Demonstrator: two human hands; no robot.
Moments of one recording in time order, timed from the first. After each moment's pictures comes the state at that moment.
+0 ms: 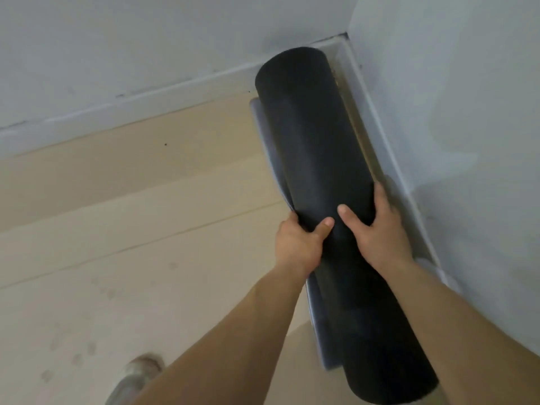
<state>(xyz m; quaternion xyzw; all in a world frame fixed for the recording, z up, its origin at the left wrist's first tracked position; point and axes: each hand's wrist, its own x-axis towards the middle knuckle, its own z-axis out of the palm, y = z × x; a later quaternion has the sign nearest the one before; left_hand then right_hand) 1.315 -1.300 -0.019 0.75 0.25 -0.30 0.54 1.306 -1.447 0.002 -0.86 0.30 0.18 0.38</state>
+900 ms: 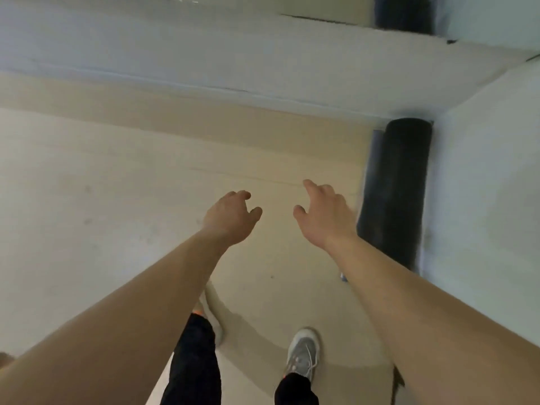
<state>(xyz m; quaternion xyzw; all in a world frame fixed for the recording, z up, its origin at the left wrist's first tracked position) 1.165 -0.993 0.316 0.89 0.25 -0.29 0.26 1.223 -1.172 0.330 -0.94 -0.10 0.31 0.12</state>
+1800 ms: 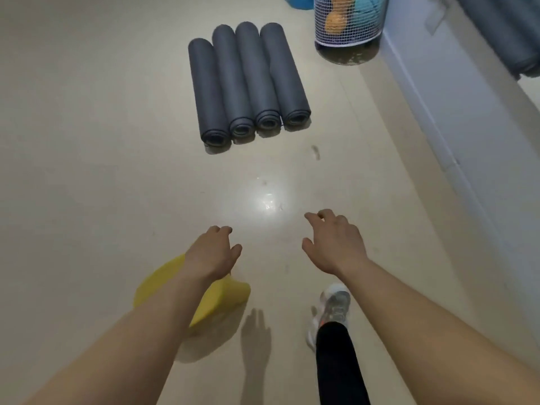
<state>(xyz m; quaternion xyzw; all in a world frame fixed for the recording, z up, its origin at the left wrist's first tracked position) 0.541 -0.423 0.442 0.62 0.71 -0.14 0.31 0.786 -0.419 0.461 -0.66 -0.69 0.26 -0.13</state>
